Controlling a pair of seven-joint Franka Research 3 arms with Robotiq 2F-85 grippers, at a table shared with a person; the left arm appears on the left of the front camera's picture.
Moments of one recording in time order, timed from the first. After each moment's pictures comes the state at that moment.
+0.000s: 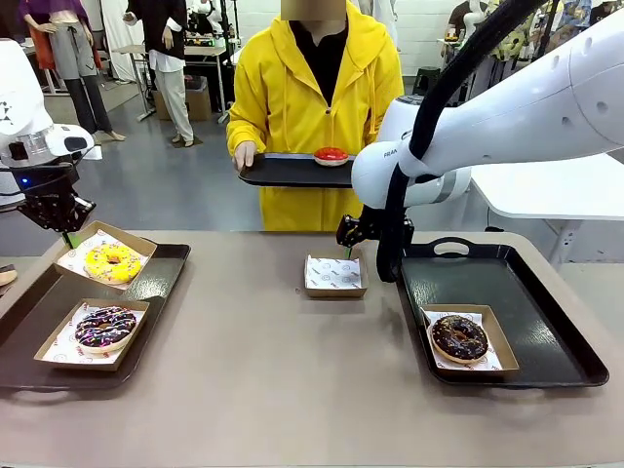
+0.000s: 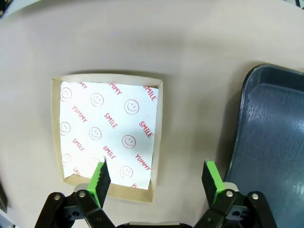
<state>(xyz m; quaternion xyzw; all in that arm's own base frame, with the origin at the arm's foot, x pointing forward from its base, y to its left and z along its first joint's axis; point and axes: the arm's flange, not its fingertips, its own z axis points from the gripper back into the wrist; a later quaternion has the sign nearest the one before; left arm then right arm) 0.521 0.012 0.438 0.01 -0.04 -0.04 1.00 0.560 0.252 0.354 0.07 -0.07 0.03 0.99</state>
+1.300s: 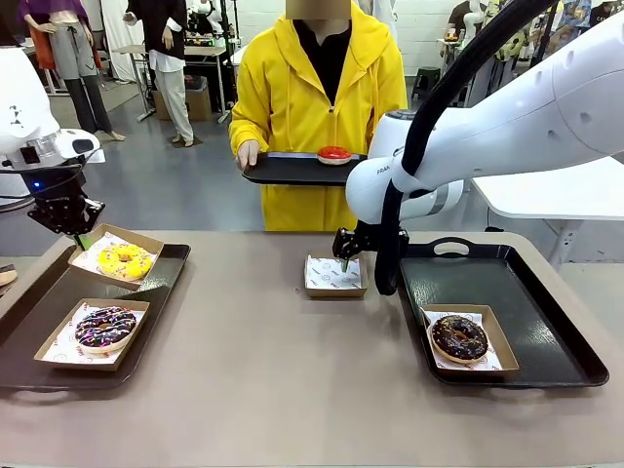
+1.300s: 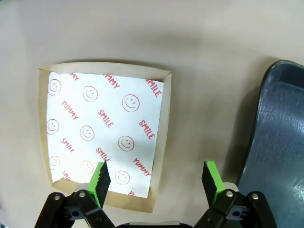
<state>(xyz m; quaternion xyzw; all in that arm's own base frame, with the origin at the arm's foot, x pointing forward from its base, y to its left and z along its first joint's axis) 0.540 0.012 0.420 -0.02 -0.03 0.00 1.00 0.555 0.263 0.327 0.05 -0.06 0.05 1.00</state>
